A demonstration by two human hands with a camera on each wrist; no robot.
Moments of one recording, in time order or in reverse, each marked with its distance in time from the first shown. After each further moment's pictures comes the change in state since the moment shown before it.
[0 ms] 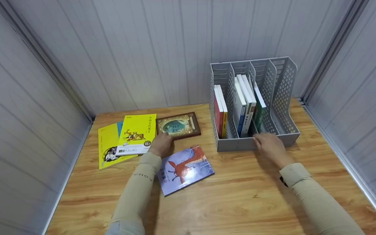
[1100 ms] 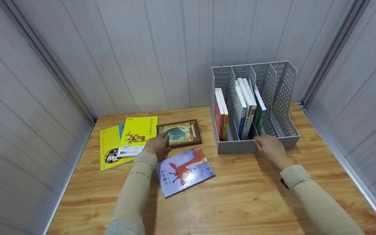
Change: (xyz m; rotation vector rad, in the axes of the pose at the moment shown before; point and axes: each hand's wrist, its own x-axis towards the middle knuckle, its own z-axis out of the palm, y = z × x) left_hand -0.001 -0.026 -0.018 -0.028 -0.342 -0.081; right_hand 0.002 0.002 -0.001 -0.011 0.019 -0.025
